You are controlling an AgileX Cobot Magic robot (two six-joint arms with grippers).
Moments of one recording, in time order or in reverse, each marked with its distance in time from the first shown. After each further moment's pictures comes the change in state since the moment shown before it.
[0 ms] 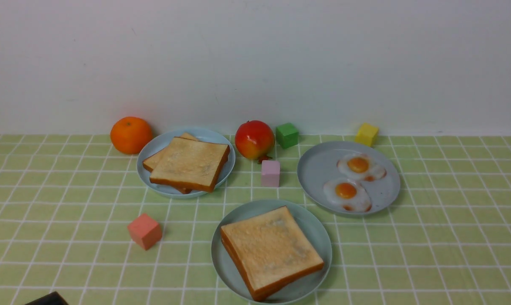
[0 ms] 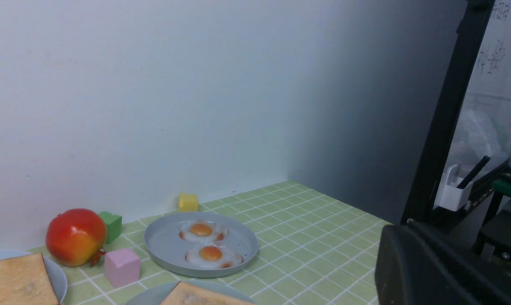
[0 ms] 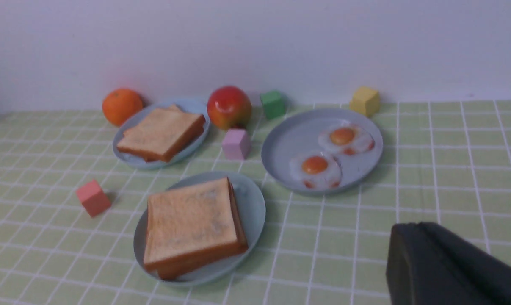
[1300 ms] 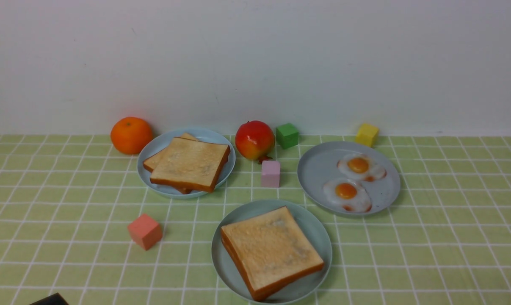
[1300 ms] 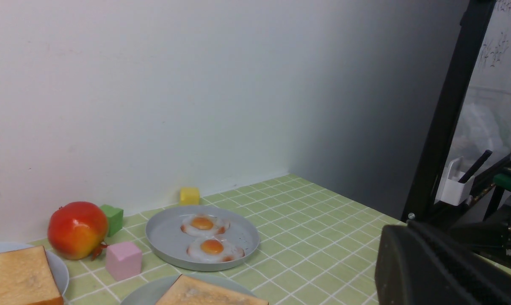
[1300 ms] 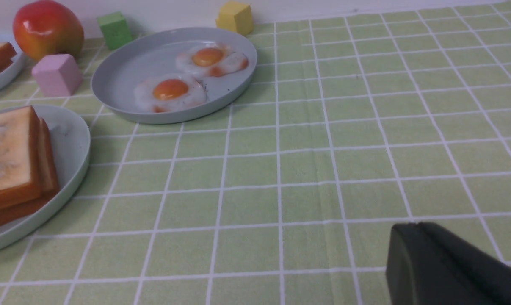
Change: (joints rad) right arm -0.201 -0.142 0.636 -0.134 -0.425 0.000; left arm 0.000 0.000 0.000 -0.001 0.006 -0.001
